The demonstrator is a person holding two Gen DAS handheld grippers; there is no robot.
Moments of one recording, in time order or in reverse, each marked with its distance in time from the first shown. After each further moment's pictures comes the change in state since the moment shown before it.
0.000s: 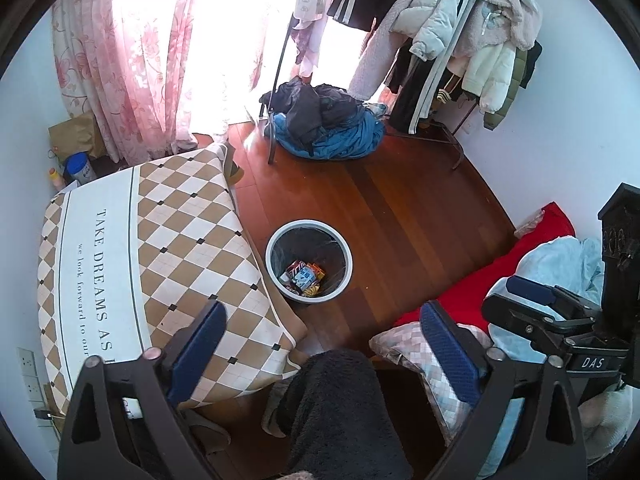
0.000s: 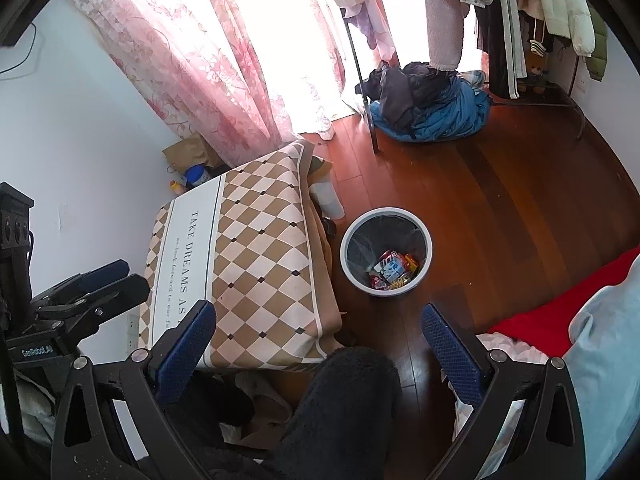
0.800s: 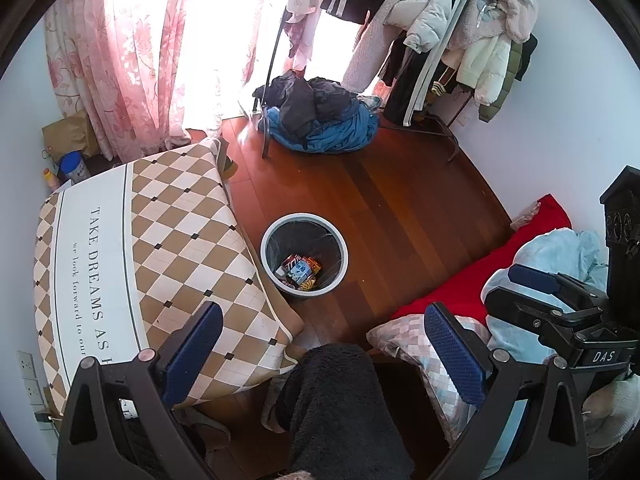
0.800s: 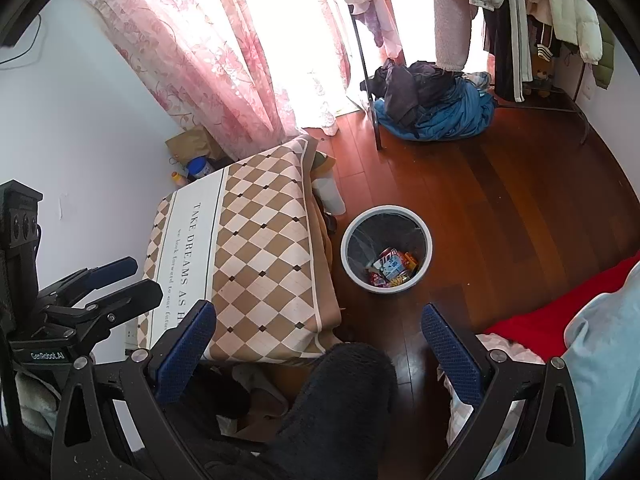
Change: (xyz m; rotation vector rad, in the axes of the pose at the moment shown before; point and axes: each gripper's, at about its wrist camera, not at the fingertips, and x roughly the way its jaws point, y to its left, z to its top) left arm 0.000 0.006 -0.003 0.023 0.027 -0.026; right arm -0.001 0.006 -0.001 -0.024 0.018 0.001
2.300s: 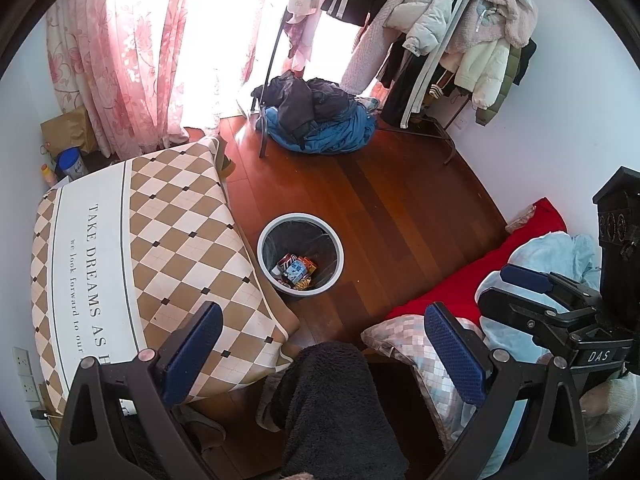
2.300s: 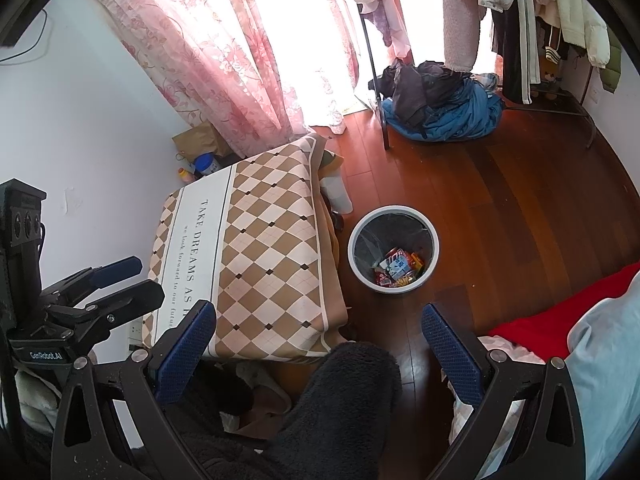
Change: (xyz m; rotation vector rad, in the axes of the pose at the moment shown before) left arm -0.002 0.000 -0.001 0.002 0.000 -0.009; right arm -0.002 0.013 -0.002 -0.004 0.001 0.005
